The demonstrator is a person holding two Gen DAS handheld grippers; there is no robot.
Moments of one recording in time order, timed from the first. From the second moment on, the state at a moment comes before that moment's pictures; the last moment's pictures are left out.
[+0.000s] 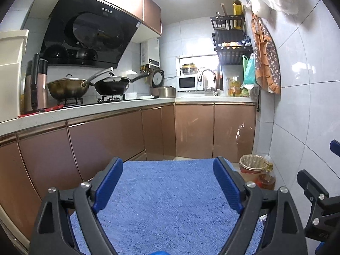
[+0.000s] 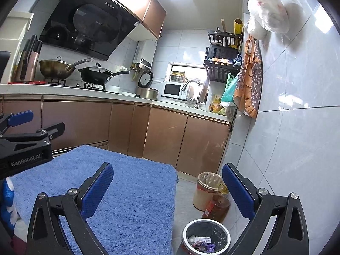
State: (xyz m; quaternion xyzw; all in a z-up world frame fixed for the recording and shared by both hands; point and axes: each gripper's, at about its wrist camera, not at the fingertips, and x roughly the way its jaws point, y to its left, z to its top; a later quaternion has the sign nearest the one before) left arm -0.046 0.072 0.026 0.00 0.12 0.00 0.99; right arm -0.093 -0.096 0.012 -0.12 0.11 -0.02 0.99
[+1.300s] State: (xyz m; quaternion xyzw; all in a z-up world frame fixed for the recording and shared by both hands) left arm -0.056 0.073 0.022 0.01 0.11 0.01 0.99; right arm -0.089 -0.109 0.011 -0.10 0.11 -0.02 0.99
